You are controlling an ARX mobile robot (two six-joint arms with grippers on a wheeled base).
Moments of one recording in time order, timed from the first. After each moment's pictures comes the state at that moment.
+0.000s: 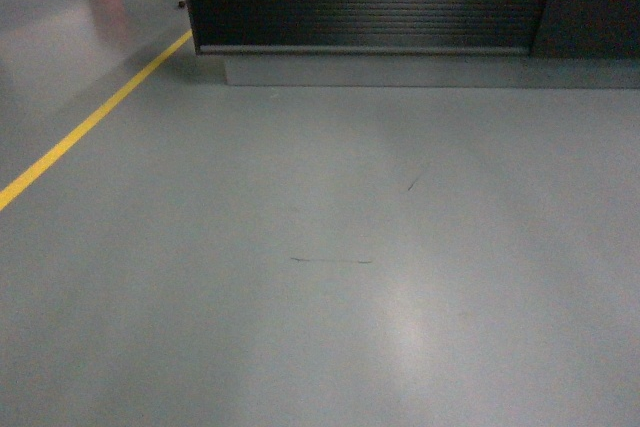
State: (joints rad) left arm 0.00 0.01 0.01 0.00 0.00 0.00; right arm 0.00 0.00 0.01 0.00 0.00 0.00
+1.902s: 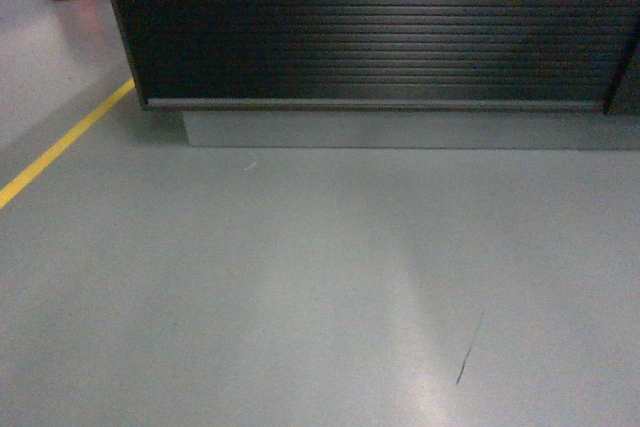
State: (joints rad) left arm 0.00 0.01 0.01 0.00 0.00 0.00; right arm 0.00 0.00 0.01 0.00 0.00 0.00
